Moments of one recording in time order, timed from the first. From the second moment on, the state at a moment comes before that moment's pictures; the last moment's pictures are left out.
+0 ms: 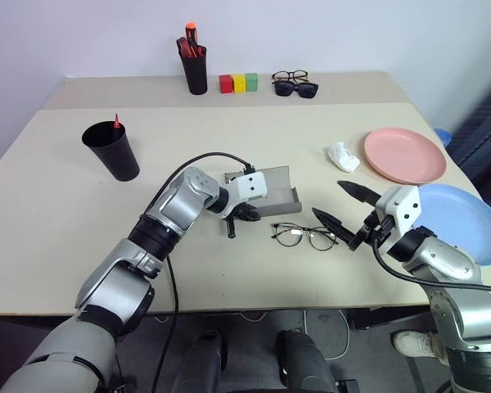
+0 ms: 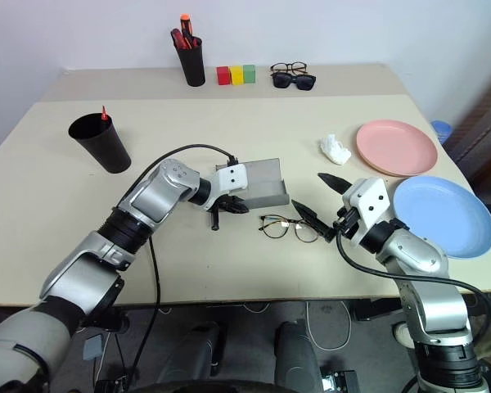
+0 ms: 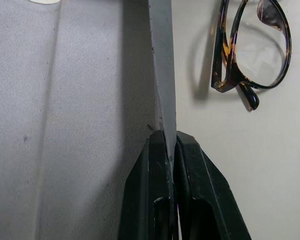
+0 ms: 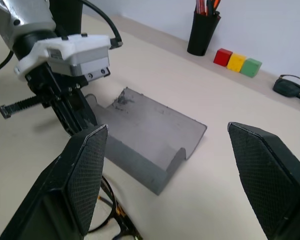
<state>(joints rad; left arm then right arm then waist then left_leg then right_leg) -0.92 0.37 -0.50 0.41 0.09 0.47 -1.13 -0.03 -0.57 -0.17 -0.39 0.40 0.24 0.70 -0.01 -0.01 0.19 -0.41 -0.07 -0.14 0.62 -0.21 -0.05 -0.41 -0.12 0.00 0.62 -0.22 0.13</state>
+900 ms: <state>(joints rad) -0.86 0.48 -0.39 0.18 -0.01 0.61 -1.20 -0.11 -0.66 -0.12 -0.27 0.36 0.21 0.86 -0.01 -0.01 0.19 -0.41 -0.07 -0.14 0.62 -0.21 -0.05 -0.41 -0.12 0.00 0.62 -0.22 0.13</state>
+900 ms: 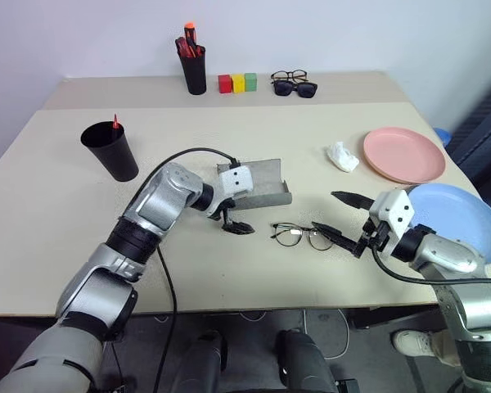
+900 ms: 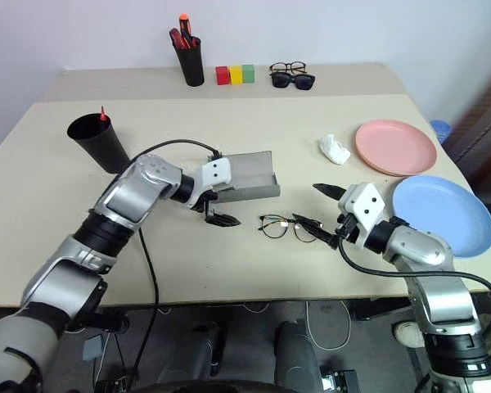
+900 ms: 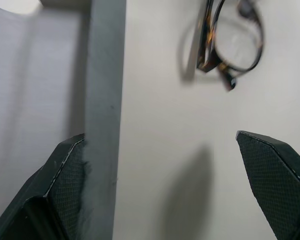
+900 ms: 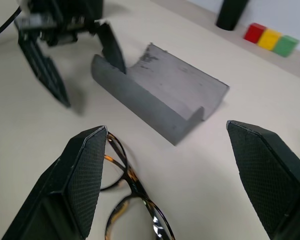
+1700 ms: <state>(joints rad) -0.43 0.72 -0.10 -0.03 -0.32 0.32 -1.37 -0.42 -0.71 0.12 0.15 0.23 0.15 1.17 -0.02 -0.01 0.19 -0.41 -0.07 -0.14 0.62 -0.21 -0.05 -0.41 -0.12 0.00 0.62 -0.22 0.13</state>
